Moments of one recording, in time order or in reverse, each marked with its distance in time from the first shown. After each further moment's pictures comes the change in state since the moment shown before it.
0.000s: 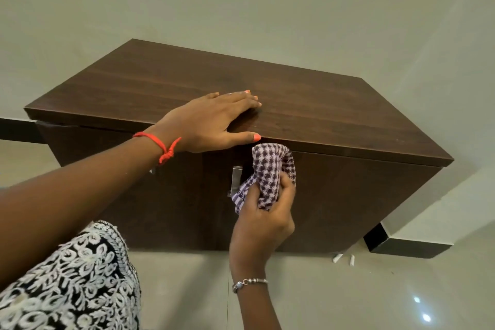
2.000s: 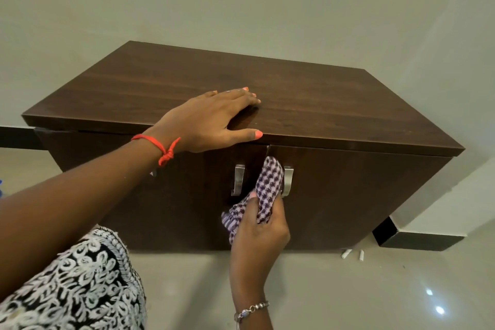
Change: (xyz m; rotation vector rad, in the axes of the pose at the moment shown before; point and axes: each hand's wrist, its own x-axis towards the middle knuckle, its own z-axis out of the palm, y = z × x) left_hand 0.000 0.003 -0.001 -0.009 -0.011 -0.021; right_hand -0.021 0.001 -0.008 0.163 -0.207 0.463
